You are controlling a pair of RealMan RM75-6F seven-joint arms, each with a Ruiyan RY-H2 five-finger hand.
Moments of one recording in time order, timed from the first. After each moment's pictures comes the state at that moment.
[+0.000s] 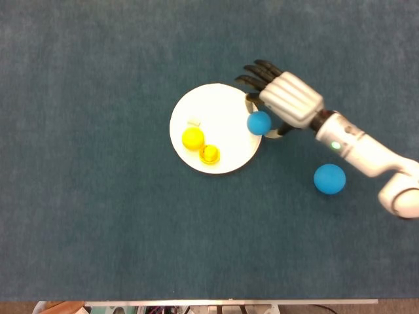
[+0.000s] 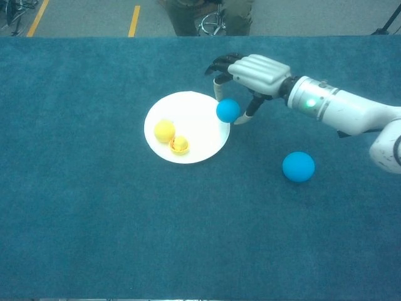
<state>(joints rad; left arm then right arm) 0.00 -1.24 -0.05 -1.34 1.36 1.37 -0.16 0.90 -1.63 0.01 -1.07 -1.58 0.93 0.25</state>
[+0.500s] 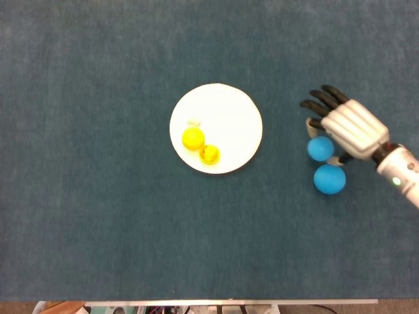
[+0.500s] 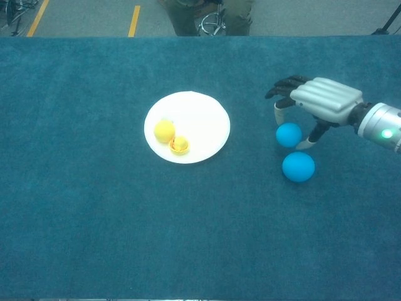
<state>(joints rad) -0.02 -1.23 -0.05 -1.40 1.35 1.37 -0.08 0.69 -1.37 -0.09 -1.41 -1.47 0.96 -0.06</state>
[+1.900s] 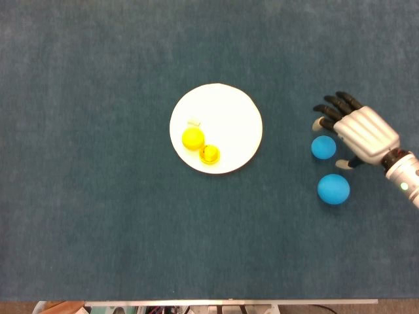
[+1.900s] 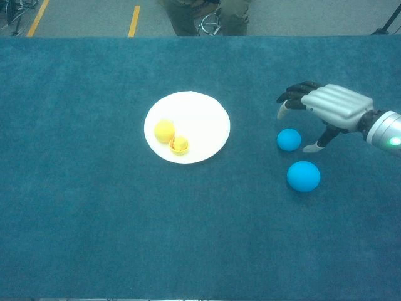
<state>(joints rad) -0.01 -1.25 -0.05 -1.39 1.37 1.39 -0.12 0.62 -1.38 -0.05 -1.38 -1.49 0.95 -0.05</state>
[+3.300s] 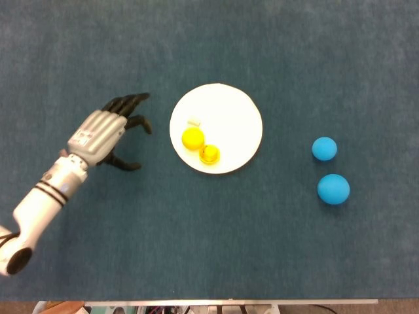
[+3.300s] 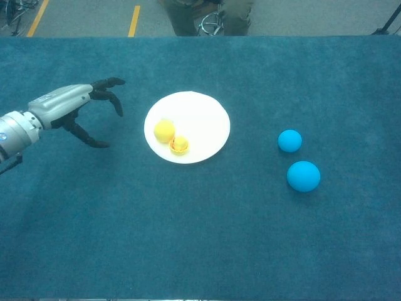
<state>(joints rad) -0.56 -1.45 -0.09 -1.37 1.54 0.93 -0.27 0.46 -1.13 0.22 -1.54 -1.26 1.25 -0.07</state>
